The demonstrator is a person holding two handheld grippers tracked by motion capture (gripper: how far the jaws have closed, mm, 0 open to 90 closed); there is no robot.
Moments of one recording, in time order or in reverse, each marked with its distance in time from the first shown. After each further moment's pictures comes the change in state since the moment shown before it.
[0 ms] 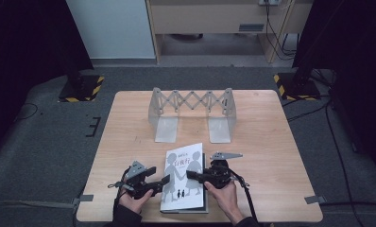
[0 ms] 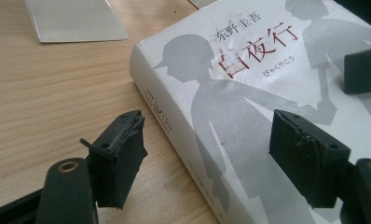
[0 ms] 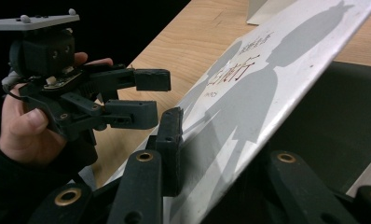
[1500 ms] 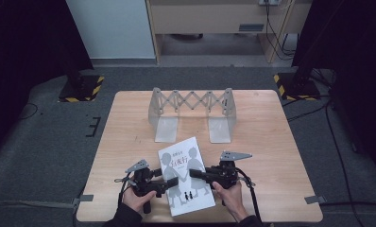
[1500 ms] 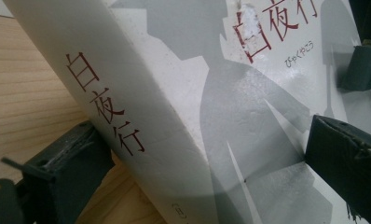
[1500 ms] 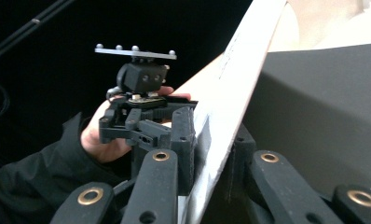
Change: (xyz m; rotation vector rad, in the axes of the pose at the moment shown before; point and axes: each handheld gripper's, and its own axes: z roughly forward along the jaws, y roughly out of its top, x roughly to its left) left arm 0.006 -0.005 0.024 -0.033 -0.326 -0.174; right arm -0.004 0.003 -0.022 -0.115 0.204 -0.082
